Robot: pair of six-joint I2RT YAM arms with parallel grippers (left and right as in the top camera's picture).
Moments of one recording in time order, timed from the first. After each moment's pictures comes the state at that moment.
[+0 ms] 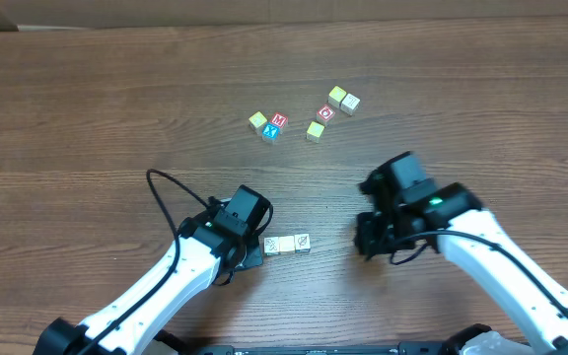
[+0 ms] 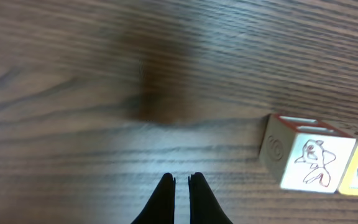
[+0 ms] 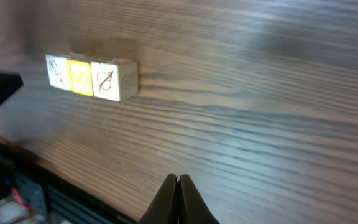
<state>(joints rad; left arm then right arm) -0.55 1.36 0.70 -0.77 -0.08 -0.73 0.49 1.38 0.88 -0.86 -0.37 0.36</state>
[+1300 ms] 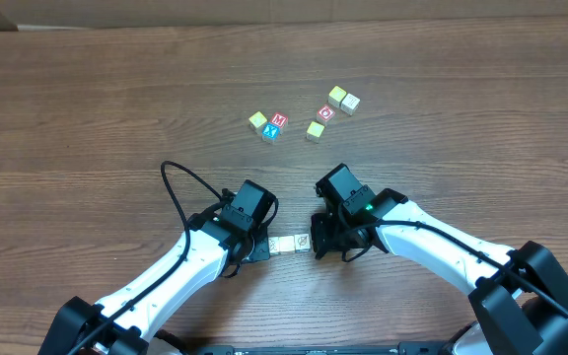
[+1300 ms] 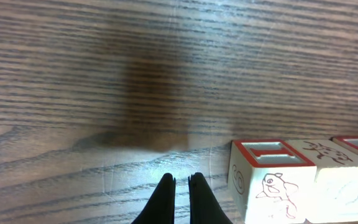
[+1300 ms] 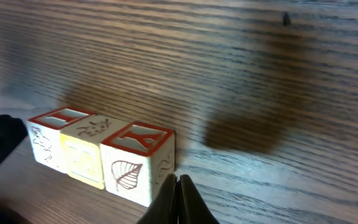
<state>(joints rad) -0.55 1.43 0.70 -0.65 -0.04 -0.65 0.68 1.65 0.88 -0.52 -0.30 0.60</state>
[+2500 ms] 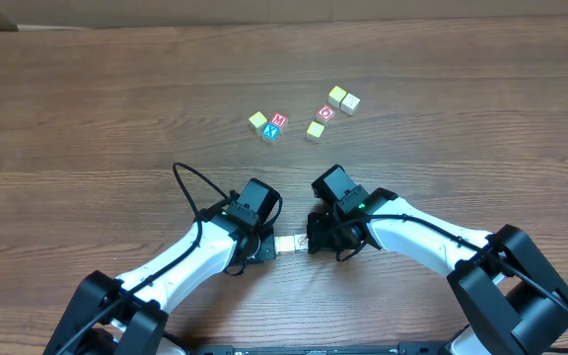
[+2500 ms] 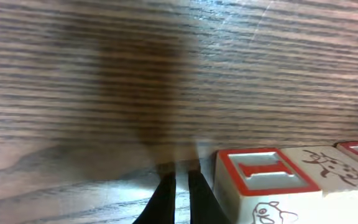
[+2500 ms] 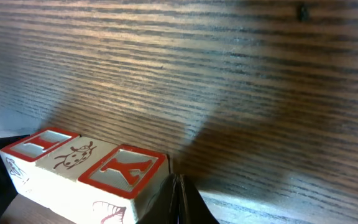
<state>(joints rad) -0.55 1.53 0.71 -0.59 0.03 -0.65 0.68 1.73 0.88 -0.45 -0.33 0.67</state>
